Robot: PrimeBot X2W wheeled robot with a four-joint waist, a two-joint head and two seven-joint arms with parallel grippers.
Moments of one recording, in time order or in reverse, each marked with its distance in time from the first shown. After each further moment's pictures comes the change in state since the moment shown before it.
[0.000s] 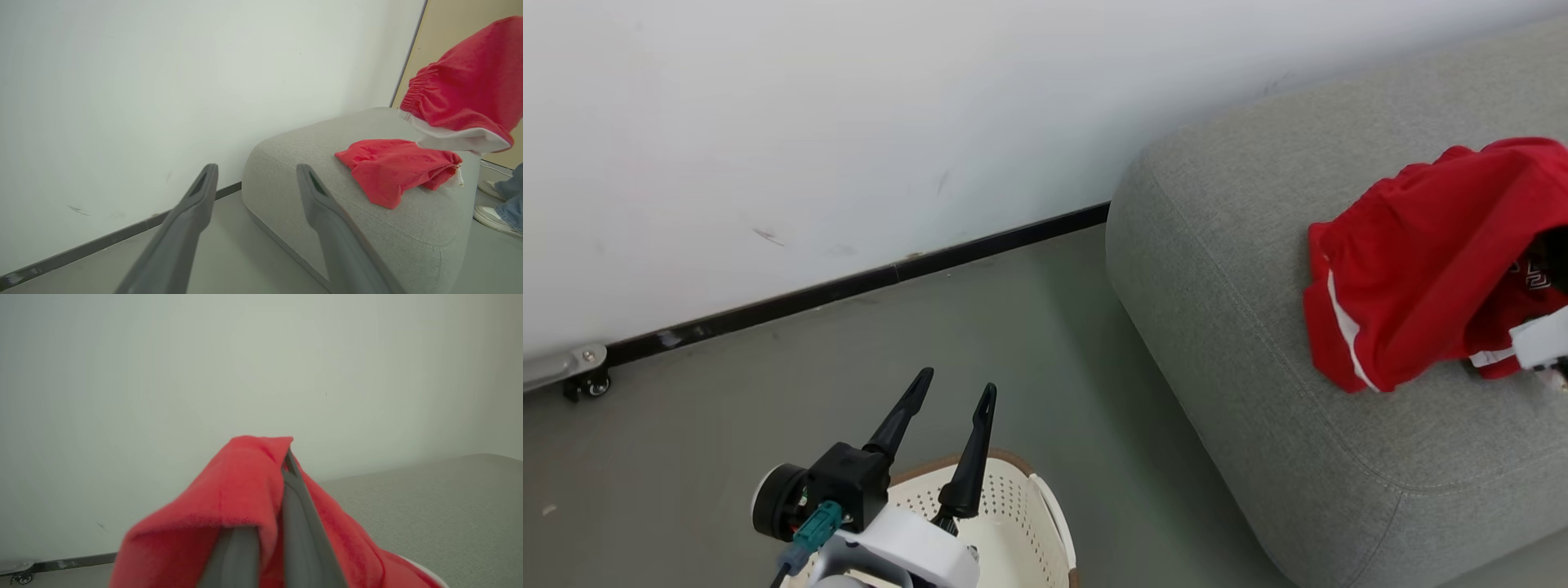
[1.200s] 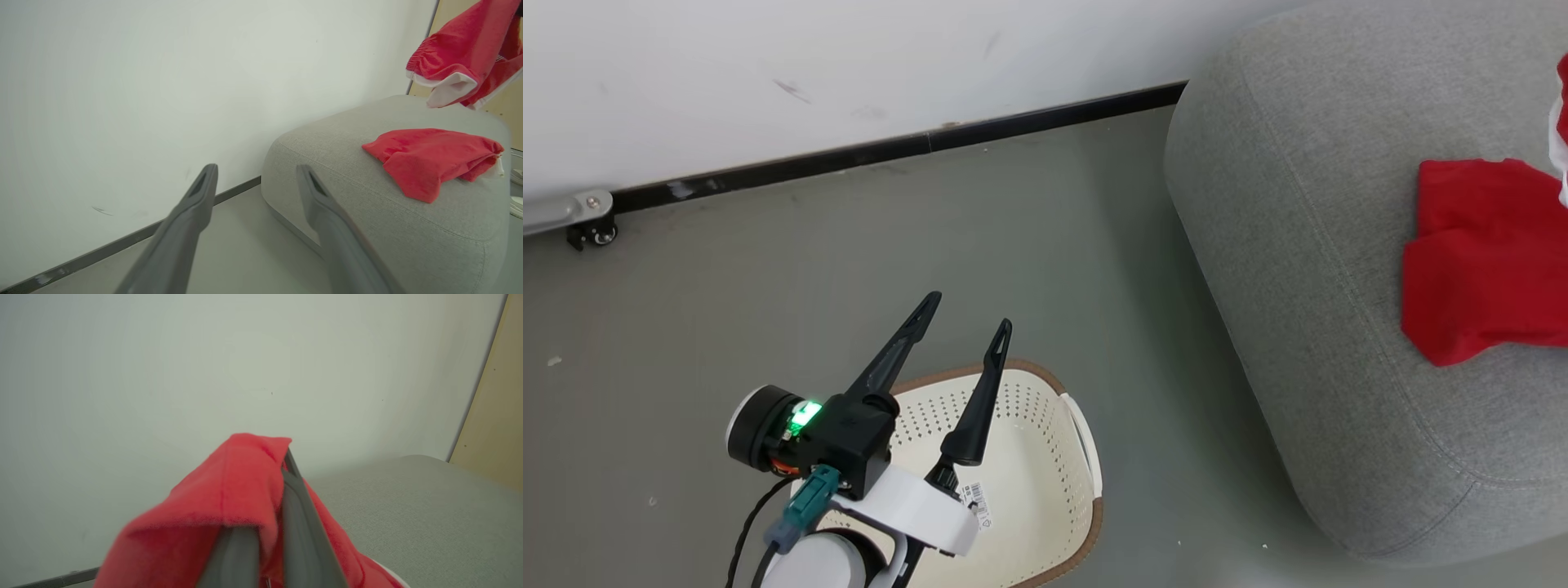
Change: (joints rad) left arm -0.075 0.074 -0.023 -0.218 0.082 0.017 0.096; right arm -0.327 -0.208 -0.128 0.330 -0.007 0.000 -0.006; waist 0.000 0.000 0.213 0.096
